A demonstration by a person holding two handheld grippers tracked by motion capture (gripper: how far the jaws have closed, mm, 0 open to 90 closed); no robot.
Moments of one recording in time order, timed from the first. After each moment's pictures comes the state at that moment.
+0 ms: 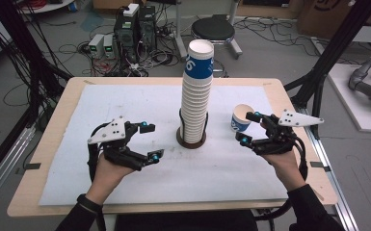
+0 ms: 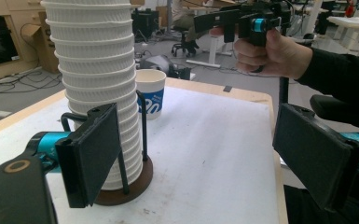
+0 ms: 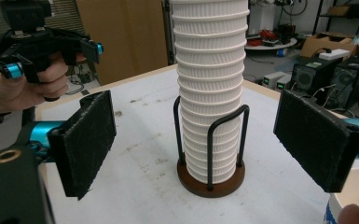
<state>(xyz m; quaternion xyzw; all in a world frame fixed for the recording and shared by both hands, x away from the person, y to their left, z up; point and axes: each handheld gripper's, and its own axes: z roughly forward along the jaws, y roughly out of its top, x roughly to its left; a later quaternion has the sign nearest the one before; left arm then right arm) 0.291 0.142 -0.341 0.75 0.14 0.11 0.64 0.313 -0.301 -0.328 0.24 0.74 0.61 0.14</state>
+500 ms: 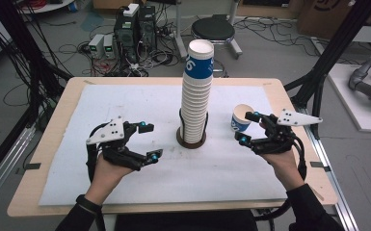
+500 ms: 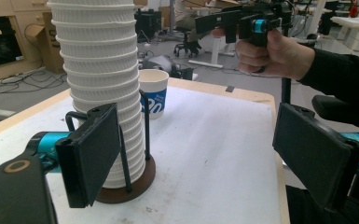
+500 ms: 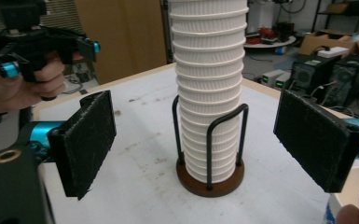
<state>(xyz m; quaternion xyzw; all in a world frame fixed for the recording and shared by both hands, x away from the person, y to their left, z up) 0.291 0.144 -0.341 0.75 0.15 0.11 0.64 0.314 -0.299 -0.327 0.24 0.74 0.61 0.14</state>
